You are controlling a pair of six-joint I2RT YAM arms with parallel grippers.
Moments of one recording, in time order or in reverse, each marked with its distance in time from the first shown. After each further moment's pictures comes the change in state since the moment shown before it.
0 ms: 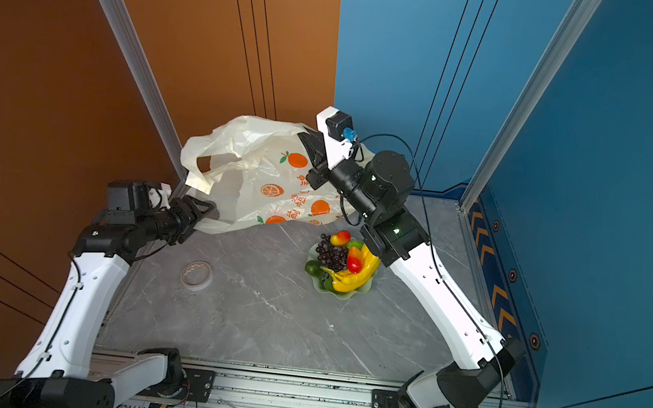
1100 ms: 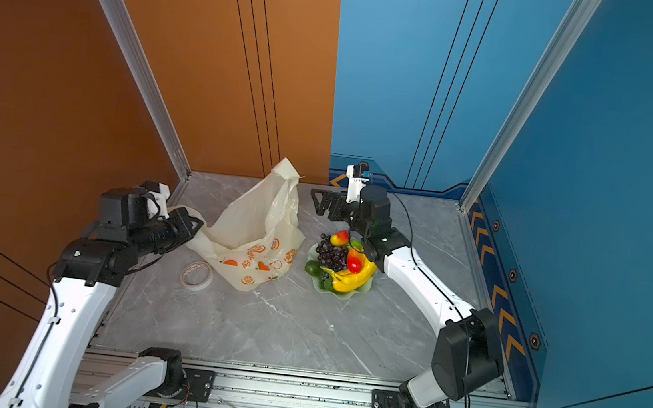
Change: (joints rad) left arm -0.175 -0.148 0.039 -0.142 -0.224 0.178; right arm -0.229 0.046 -0.406 -0.084 -0.019 0.632
